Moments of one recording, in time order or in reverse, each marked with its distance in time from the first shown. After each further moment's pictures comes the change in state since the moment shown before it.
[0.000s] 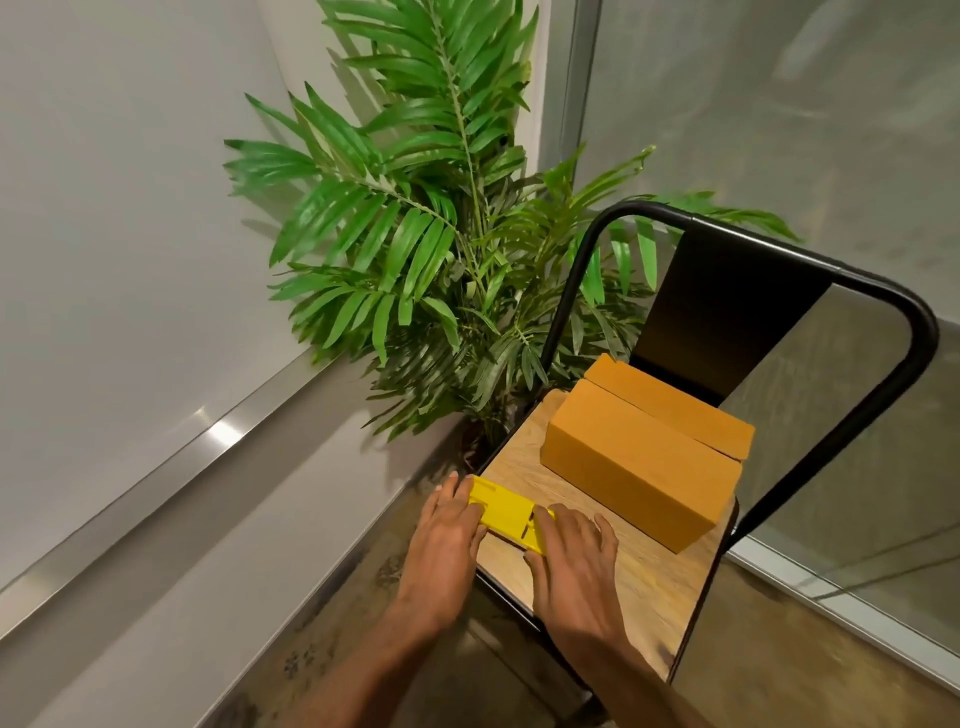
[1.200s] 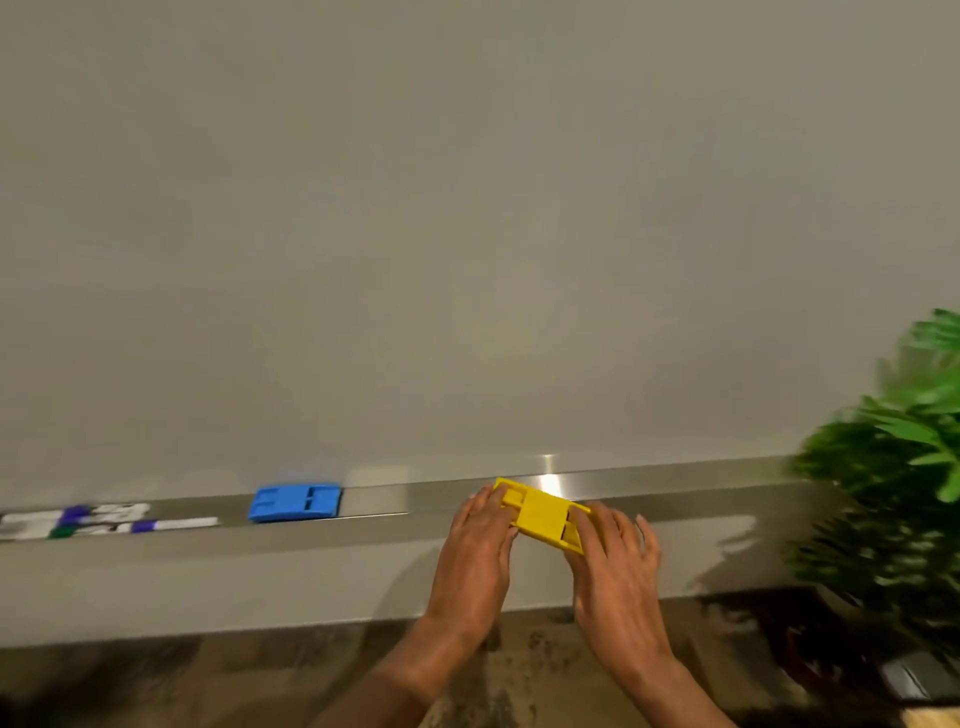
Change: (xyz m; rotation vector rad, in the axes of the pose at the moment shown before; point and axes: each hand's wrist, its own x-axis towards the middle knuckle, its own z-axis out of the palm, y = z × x) left_hand -0.366 -0.185 -0.298 -0.039 0.648 -0.709; right_hand -0.097 -0.459 -0.048 0.279 0.026 -0.864
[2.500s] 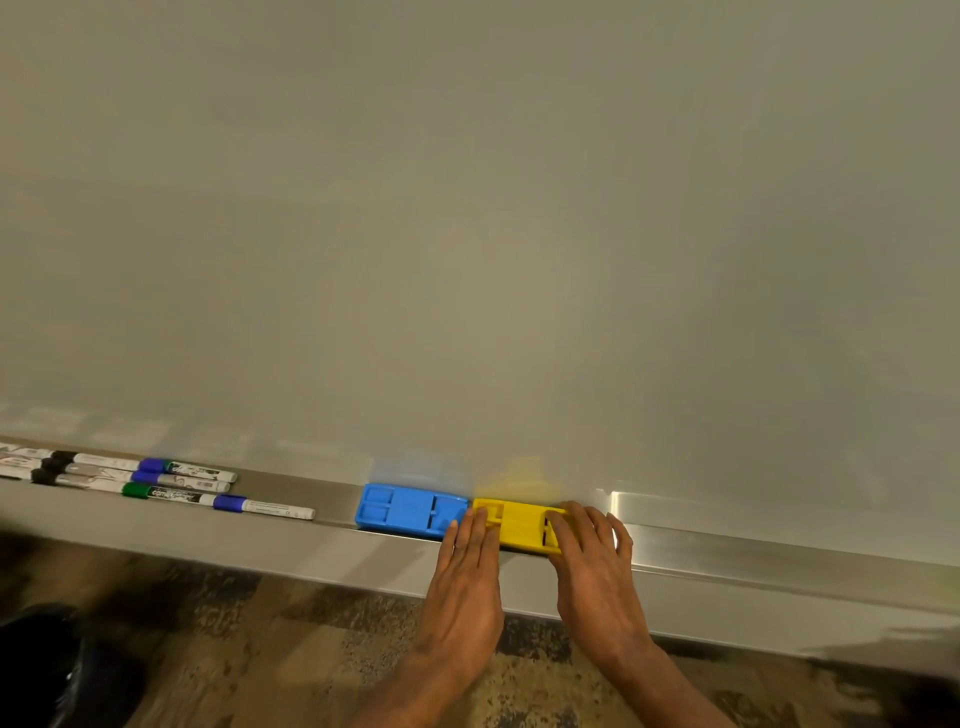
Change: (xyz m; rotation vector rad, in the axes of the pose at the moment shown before) left_hand 0.007 -0.276 -0.025 0.331 -0.109 -0.241; right_hand 0.103 -0.152 0.245 0.003 -0.323 -0.170
